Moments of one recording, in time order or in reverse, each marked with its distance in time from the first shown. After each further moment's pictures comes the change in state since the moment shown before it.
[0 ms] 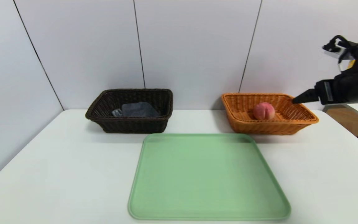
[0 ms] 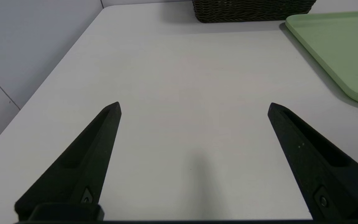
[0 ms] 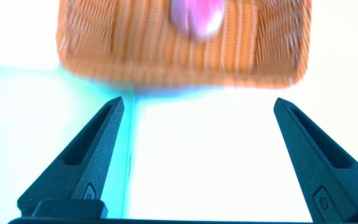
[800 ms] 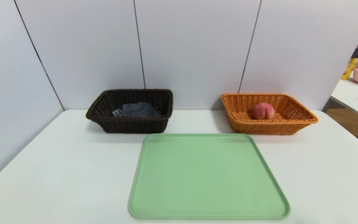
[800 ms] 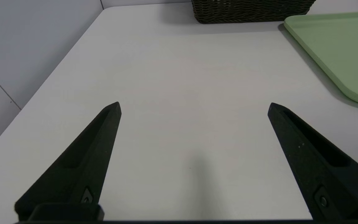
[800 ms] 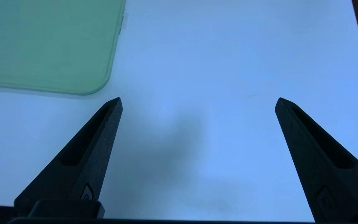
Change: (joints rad) left arm 0.000 0.000 0.000 0.000 0.000 0.000; right arm -0.059 -1.036 0.998 -0.196 0.001 -0.091
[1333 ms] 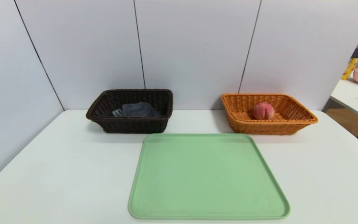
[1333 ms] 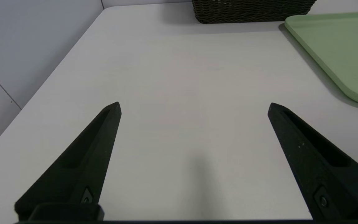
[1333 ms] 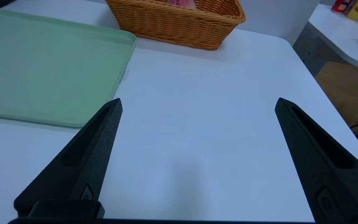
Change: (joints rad) left arm 0.000 0.000 0.000 0.000 0.000 -0.001; right arm 0.020 -0.424 0.442 -0.456 0.005 -0.036
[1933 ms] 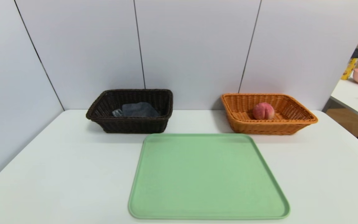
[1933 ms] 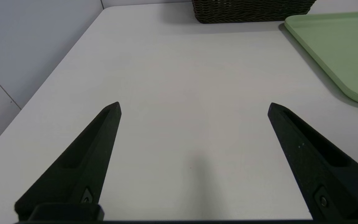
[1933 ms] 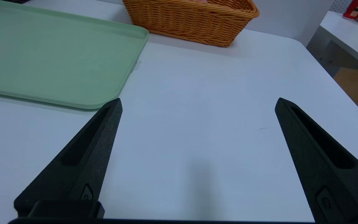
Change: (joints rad) left arm 0.000 0.000 0.000 0.000 0.000 0.001; right arm 0.008 -0.176 0.106 0.022 0.039 0.011
